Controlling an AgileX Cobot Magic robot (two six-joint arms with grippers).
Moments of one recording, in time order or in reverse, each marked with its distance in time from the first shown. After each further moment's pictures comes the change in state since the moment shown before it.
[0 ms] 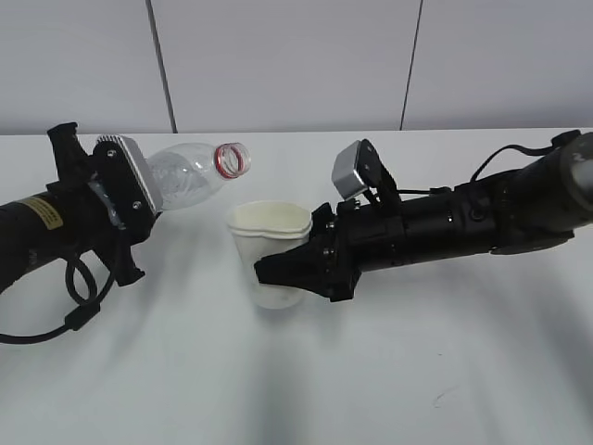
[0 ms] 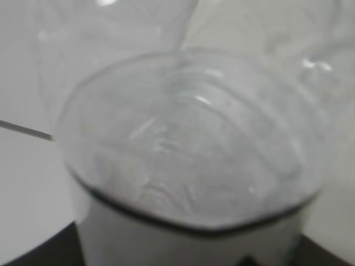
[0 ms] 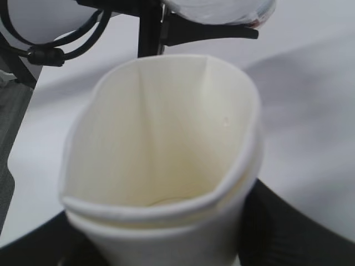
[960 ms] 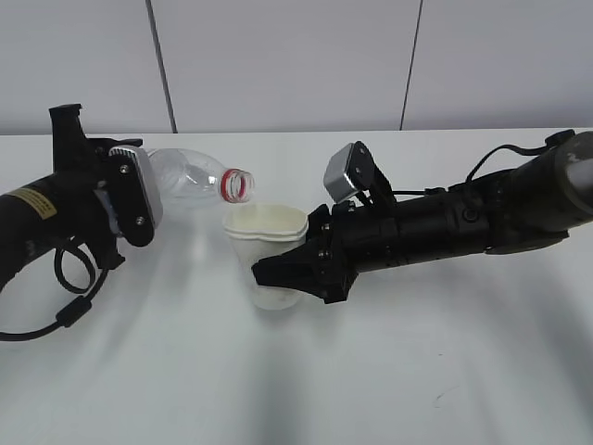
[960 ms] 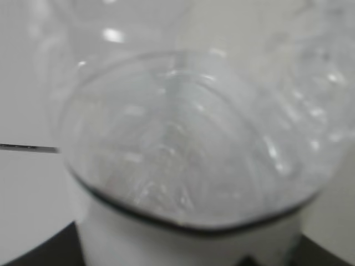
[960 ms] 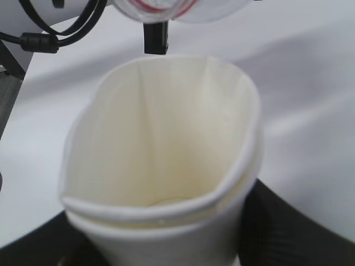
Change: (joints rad) left arm 0.000 0.000 0.001 -0.073 -0.095 0.346; right arm 0.014 0.000 -0.005 0.004 0.046 0.000
